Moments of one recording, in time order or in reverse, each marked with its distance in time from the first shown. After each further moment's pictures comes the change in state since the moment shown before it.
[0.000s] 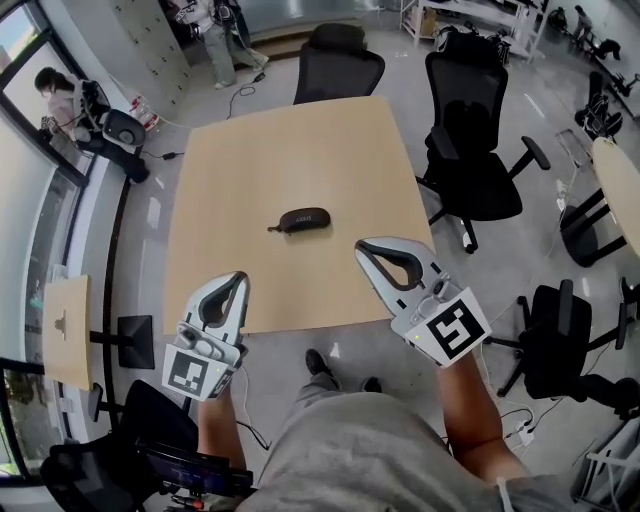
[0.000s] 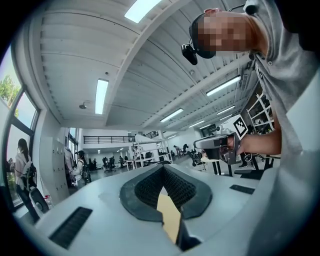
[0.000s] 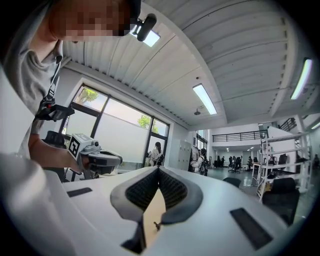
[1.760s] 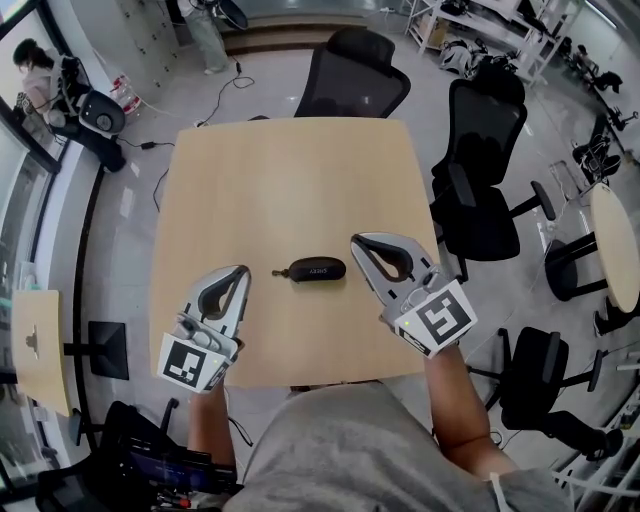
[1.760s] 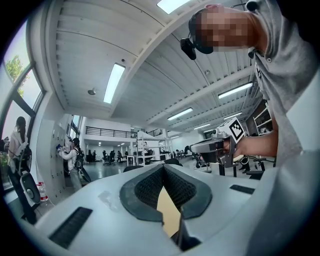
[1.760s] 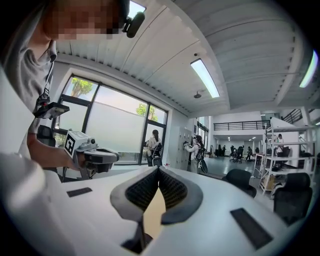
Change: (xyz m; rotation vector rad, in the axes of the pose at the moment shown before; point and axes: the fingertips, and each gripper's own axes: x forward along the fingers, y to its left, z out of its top) left arm 0.096 0.197 -0.095 -0.112 0.000 -0.004; right arm 0.220 -0.098 -0.091 0.032 0.198 0.031
